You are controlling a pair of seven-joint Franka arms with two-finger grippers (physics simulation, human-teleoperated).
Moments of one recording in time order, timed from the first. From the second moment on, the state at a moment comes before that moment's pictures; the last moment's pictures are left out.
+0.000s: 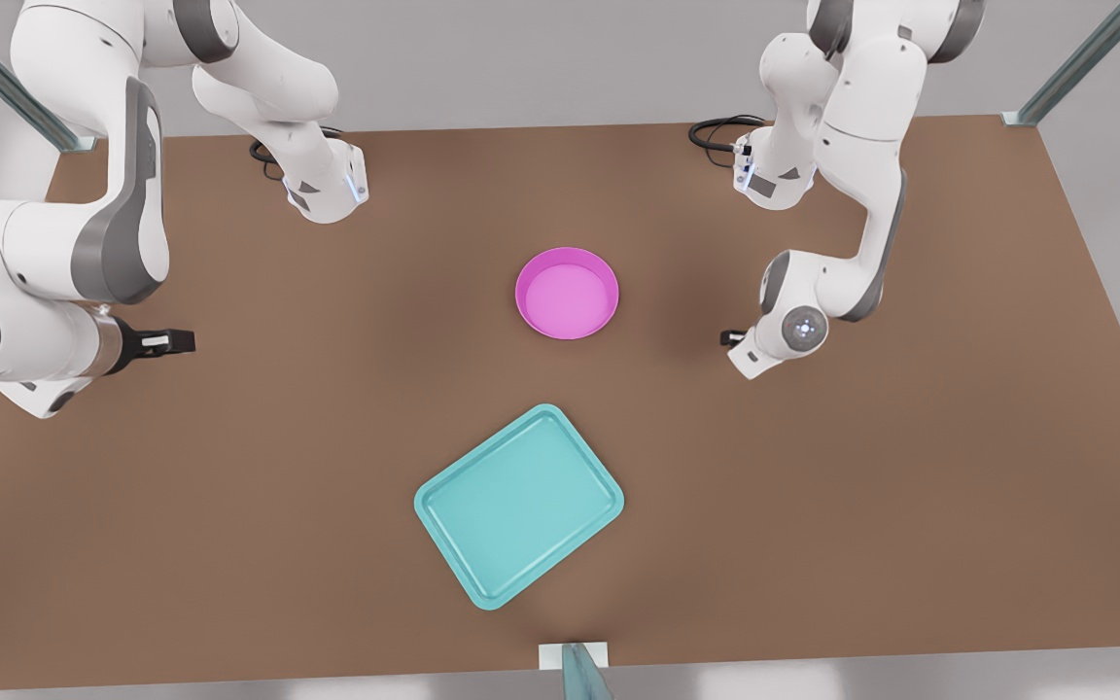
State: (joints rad) left arm -0.37 0.35 0.09 -2.31 -0.06 2.32 -0.10; right arm -0.09 0.28 0.09 -1.34 -0.15 1.28 -0.13
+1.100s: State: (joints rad) left arm -0.80 0.52 -0.13 -1.78 -0.24 1.94 -0.41; right arm -0.14 0.33 0.09 -1.37 -0.09 1.27 -0.13
